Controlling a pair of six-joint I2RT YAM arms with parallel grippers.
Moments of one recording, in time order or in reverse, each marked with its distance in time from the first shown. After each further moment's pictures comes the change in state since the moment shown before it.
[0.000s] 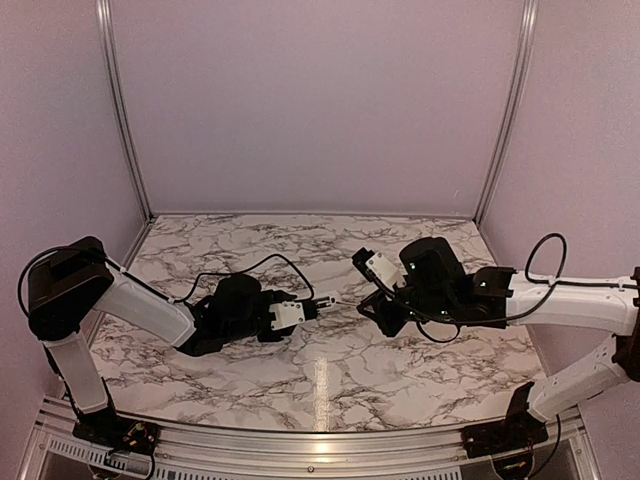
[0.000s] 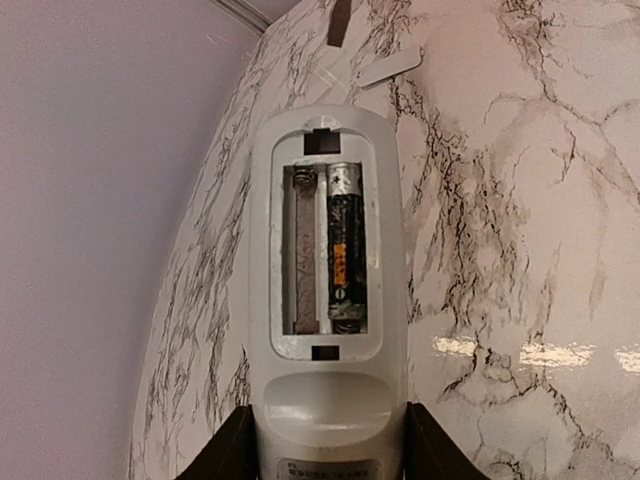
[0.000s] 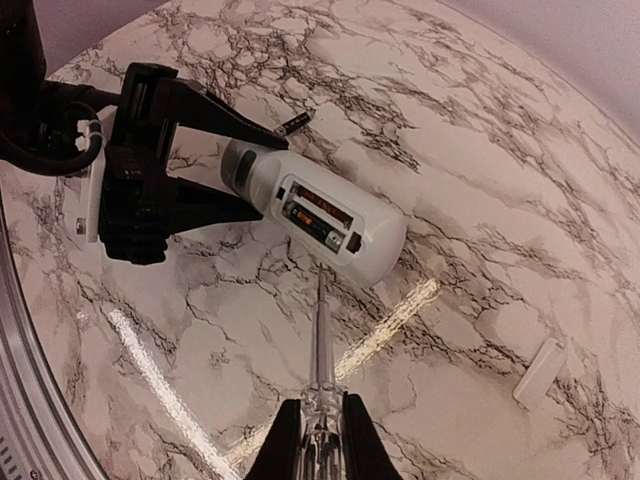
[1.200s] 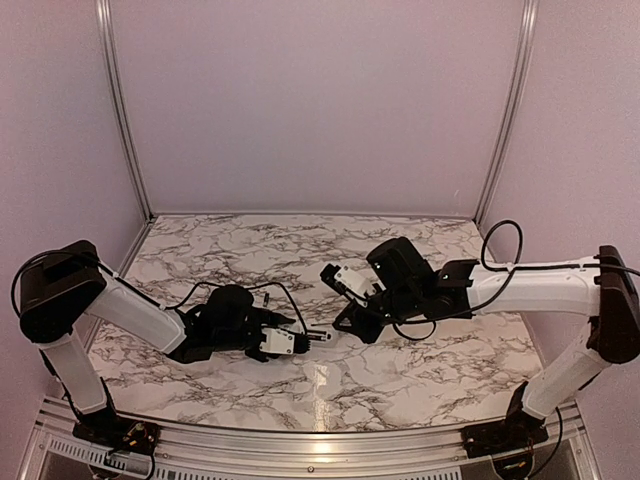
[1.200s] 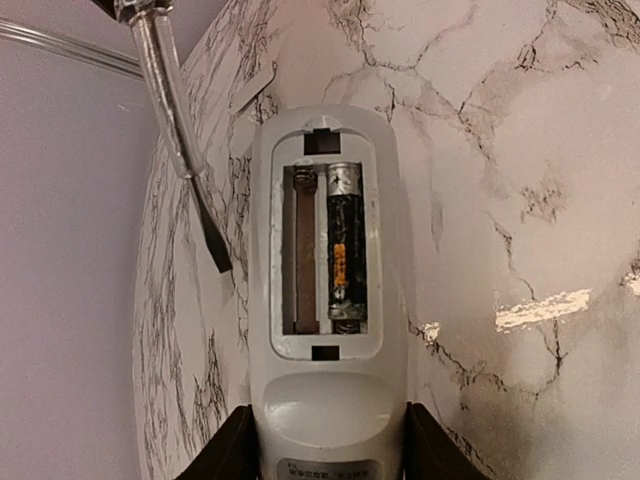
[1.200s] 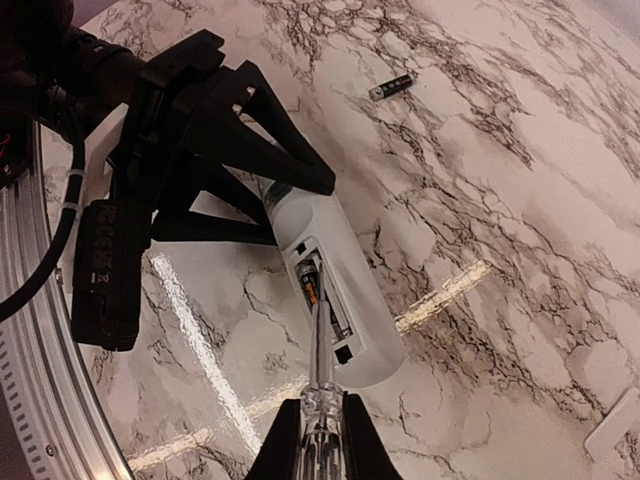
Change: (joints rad) left arm 0.000 -0.045 -0.095 -0.038 0.160 0.222; right arm 0.000 0.219 0.120 -0.018 -0.204 -0.068
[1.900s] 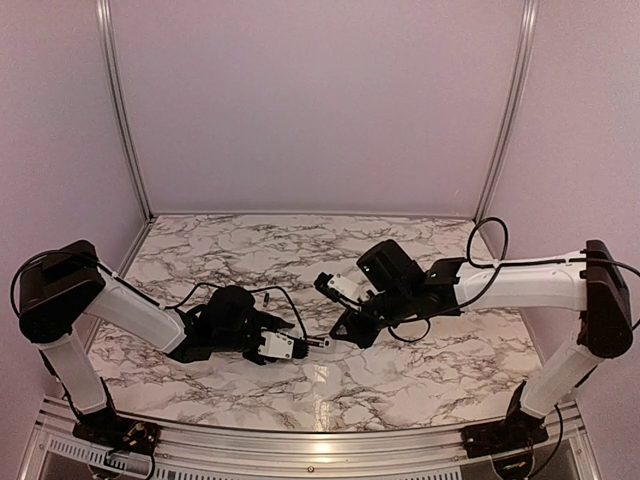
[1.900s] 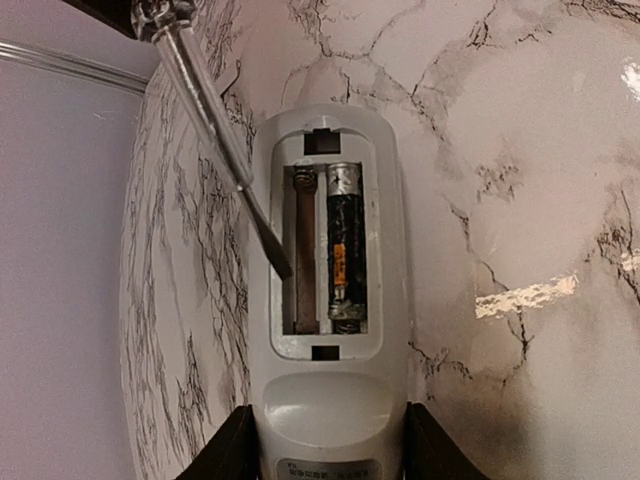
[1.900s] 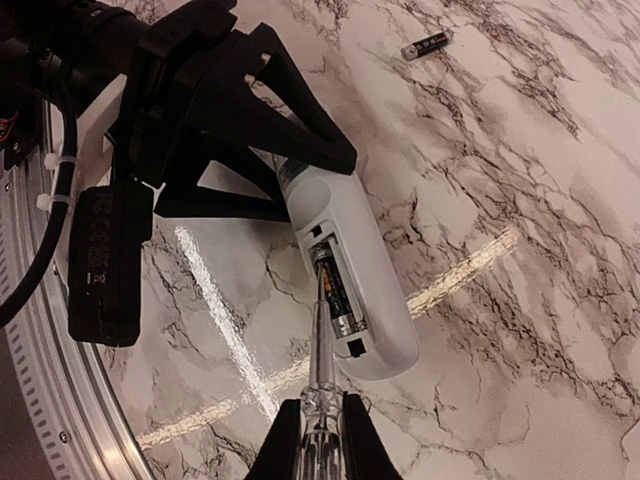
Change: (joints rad) left arm -0.003 -0.004 0.003 -0.068 0.023 0.040; right arm 0.000 0.070 0.043 -0.059 -0.072 0.016
